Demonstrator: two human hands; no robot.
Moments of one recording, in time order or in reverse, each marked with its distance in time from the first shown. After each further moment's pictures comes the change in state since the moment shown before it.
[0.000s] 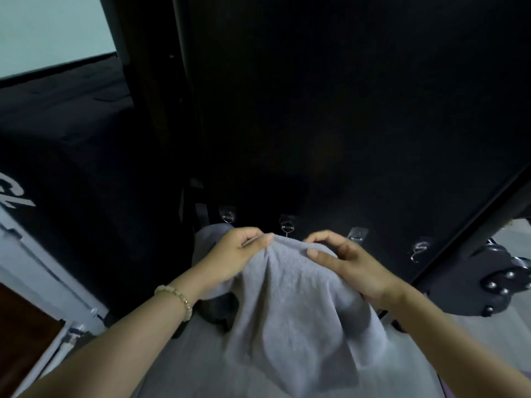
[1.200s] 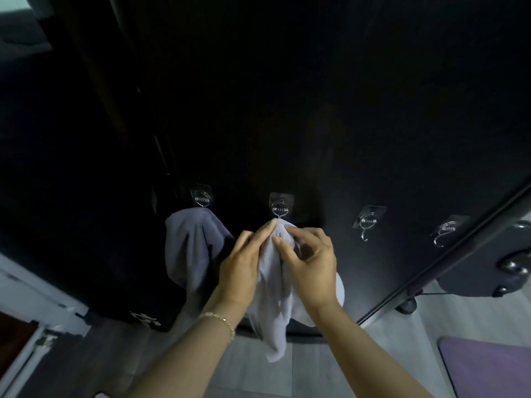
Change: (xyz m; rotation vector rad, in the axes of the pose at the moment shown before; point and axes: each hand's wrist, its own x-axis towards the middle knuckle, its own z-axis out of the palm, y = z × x) left_hand 0.053 -0.146 0.078 0.092 0.354 0.230; right_hand 0.076 0.122 0.043 -0.306 0.750 -0.186
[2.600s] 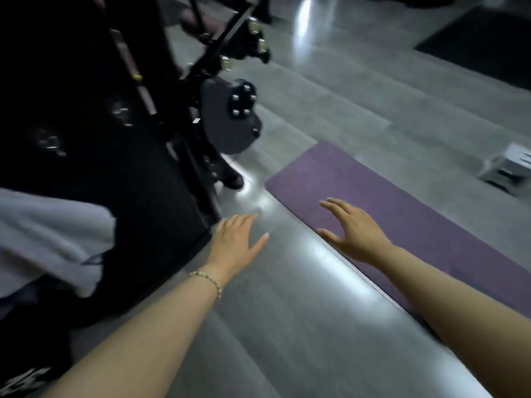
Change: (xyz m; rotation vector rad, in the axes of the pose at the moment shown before) left_hand -0.273 0.217 0.196 0.615 -0.999 0.532; right_hand -0.371 0.066 -0.418 -0.905 -0.017 0.512
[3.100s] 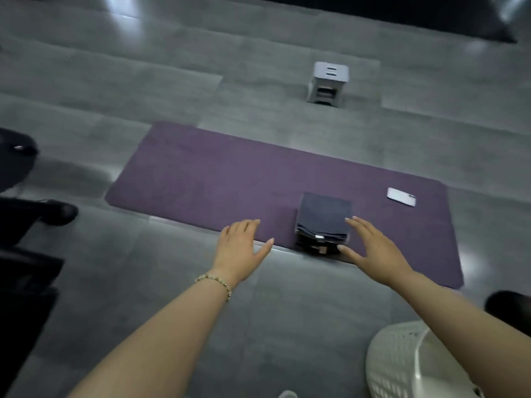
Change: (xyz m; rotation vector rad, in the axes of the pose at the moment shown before) left_hand 0.026 0.391 0.218 0.017 -0.364 0.444; right_hand -0.347 0.339 0.016 0.241 0.080 0.790
